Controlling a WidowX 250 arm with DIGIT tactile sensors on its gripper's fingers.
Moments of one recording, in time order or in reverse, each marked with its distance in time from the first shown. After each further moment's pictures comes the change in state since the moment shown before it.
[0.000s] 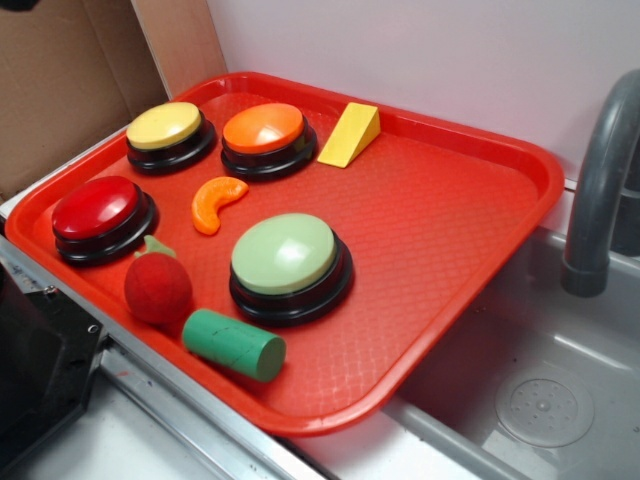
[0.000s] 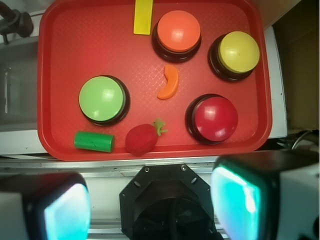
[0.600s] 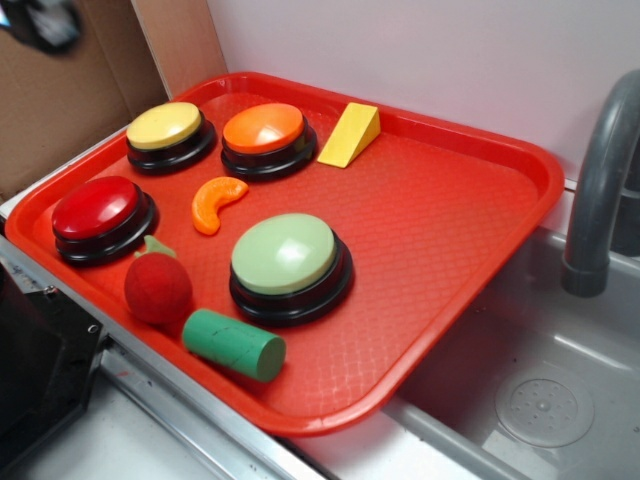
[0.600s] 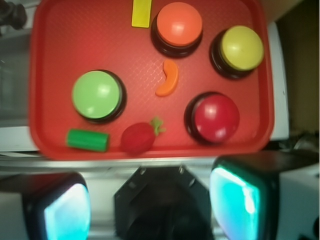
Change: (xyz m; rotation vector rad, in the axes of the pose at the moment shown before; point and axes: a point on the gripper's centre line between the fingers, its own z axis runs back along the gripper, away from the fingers) arm 0.024 0.004 -0.051 0.061 0.101 -0.082
